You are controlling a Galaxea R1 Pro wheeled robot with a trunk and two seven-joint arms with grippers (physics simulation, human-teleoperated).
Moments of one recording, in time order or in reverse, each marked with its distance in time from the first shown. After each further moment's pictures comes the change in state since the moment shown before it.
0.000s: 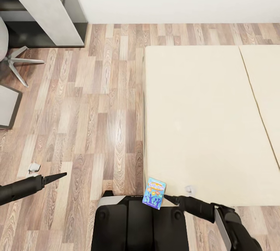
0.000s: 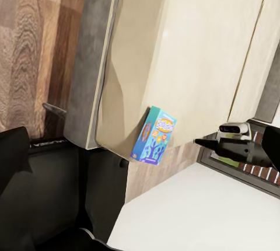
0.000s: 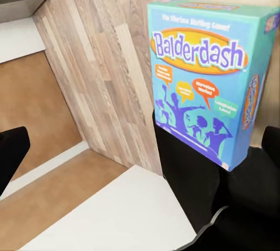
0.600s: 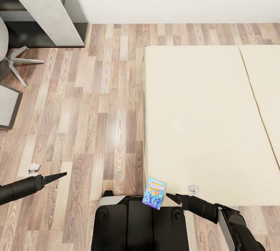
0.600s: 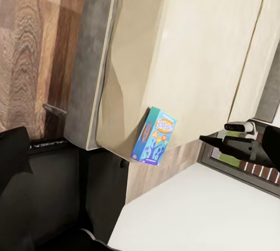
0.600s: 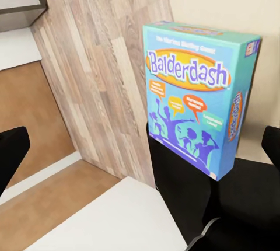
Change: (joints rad) left arm 0.000 0.000 0.001 -0.005 0.000 0.000 0.000; right arm 0.024 0.000 -0.031 -0.050 -0.001 -0.023 0.000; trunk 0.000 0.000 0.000
